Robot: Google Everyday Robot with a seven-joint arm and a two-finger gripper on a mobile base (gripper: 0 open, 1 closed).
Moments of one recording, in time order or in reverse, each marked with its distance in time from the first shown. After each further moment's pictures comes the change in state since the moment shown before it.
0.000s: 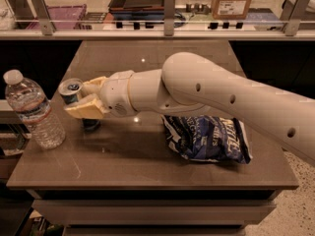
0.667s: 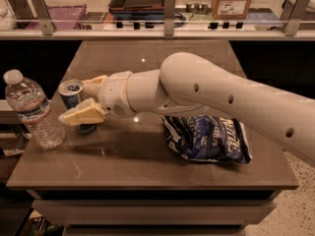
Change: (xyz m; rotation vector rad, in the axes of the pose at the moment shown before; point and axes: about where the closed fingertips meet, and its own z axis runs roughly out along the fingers) arm -0.003 0.003 0.002 -0.005 0.000 -0.006
